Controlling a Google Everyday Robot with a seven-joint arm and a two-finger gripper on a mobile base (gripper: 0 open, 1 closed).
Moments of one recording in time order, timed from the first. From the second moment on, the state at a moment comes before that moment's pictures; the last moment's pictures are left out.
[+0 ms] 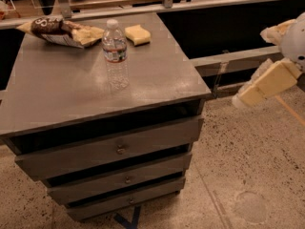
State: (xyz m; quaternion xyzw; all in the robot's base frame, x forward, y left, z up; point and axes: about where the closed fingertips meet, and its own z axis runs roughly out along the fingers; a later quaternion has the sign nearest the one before) arm 0.467 -0.200 0.986 -0.50 0.80 0.05 0.35
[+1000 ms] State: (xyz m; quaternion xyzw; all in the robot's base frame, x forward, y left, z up) arm 0.556 -0.138 0.964 -0.46 0.73 0.14 0.49
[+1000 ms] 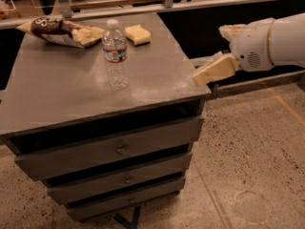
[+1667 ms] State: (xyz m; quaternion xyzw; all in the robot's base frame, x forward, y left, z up) arm 0.576 -0.108 0.974 -0.48 0.68 0.16 0.53
